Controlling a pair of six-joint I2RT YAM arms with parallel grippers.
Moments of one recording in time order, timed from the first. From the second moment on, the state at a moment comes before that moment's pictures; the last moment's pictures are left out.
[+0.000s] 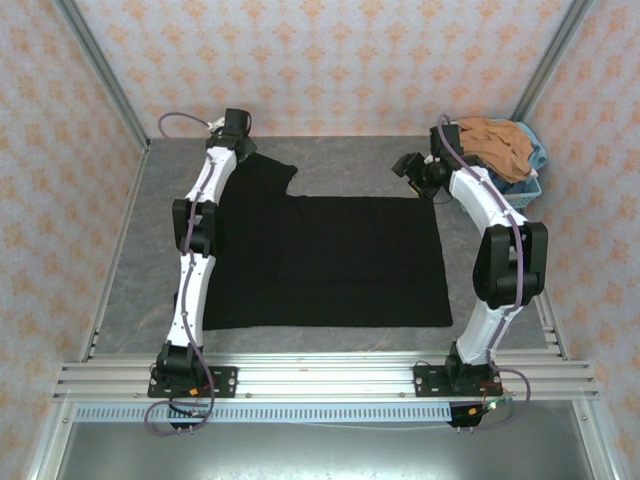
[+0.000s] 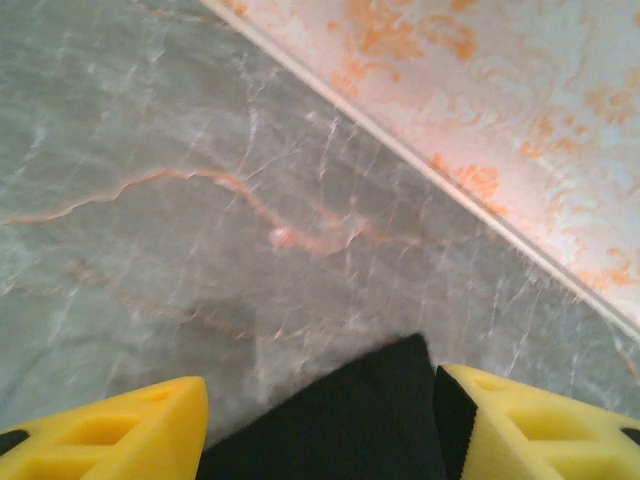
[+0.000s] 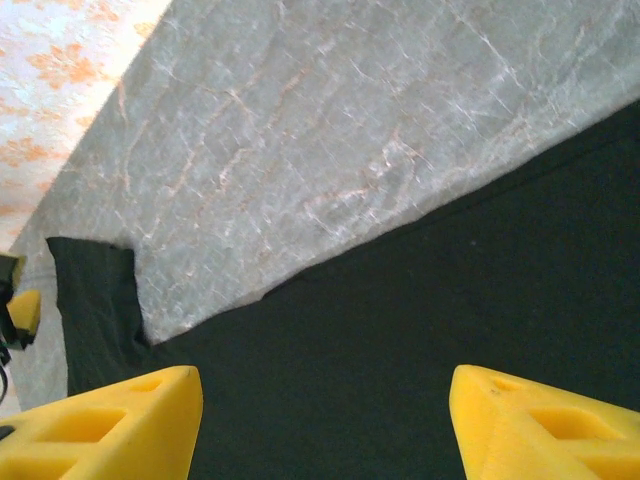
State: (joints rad) left arm -0.03 2.81 2.70 -0.73 -0.27 -0.73; right arm 0.10 1.82 1.51 -0.62 -0.28 0.78
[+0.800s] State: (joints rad) left arm -0.07 2.80 2.71 -0.94 -0.17 -0.71; right arm 0.08 1.82 1.48 -0.61 -0.31 0.79
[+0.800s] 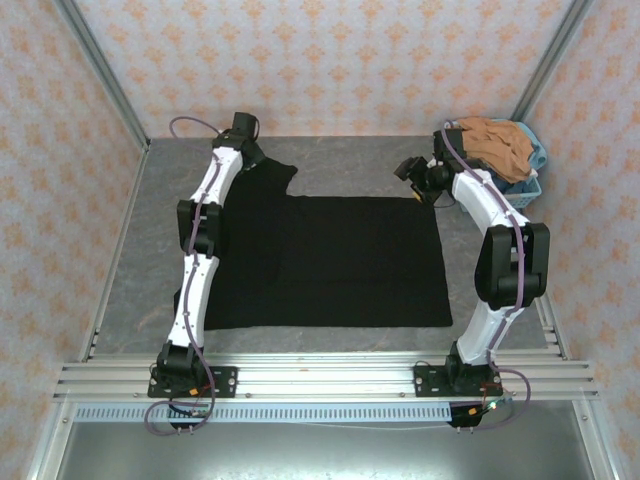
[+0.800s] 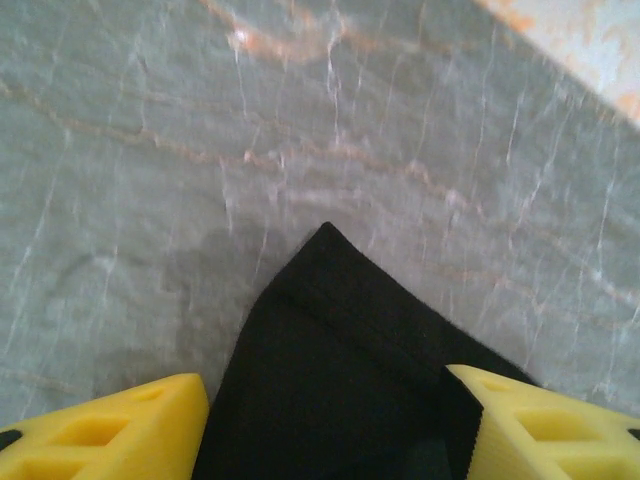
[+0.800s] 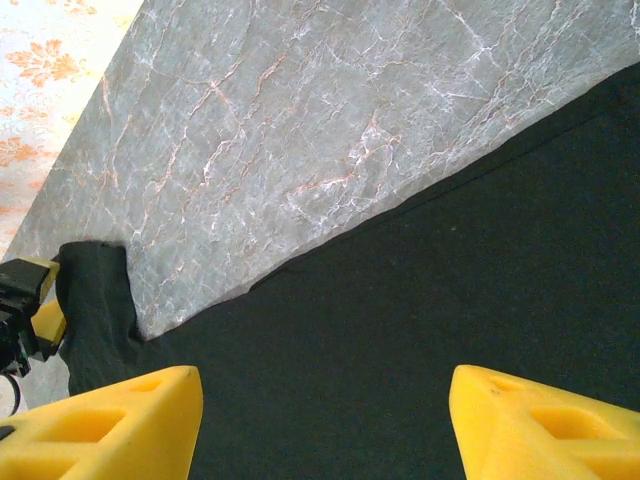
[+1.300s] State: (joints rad) left arm -0.06 2.79 2.71 -1.05 -0.22 -0.66; right arm 0.08 1.94 1.56 -0.65 -0.07 0.77
